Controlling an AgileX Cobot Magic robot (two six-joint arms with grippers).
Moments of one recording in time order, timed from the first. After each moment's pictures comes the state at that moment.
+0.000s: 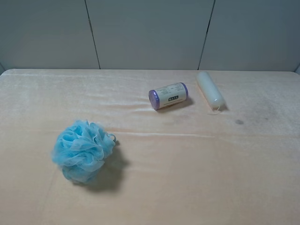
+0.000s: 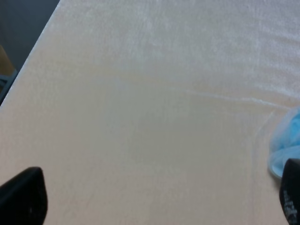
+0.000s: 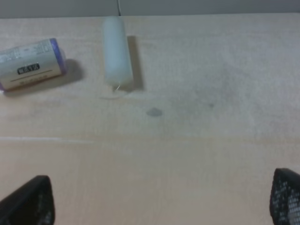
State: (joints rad) left arm 0.08 -0.01 -0.50 0.10 1.06 -0.12; right arm 0.02 -0.01 -0.50 0.06 1.03 -0.05
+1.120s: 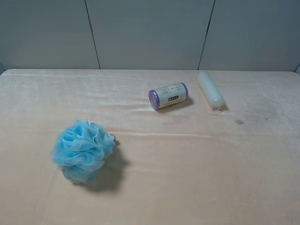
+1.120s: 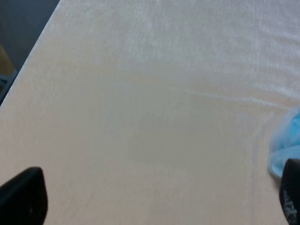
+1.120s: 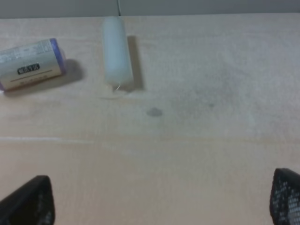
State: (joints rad) left arm 0.08 -0.01 -0.50 0.10 1.06 -0.12; right arm 0.02 -0.01 -0.50 0.06 1.03 -0.05
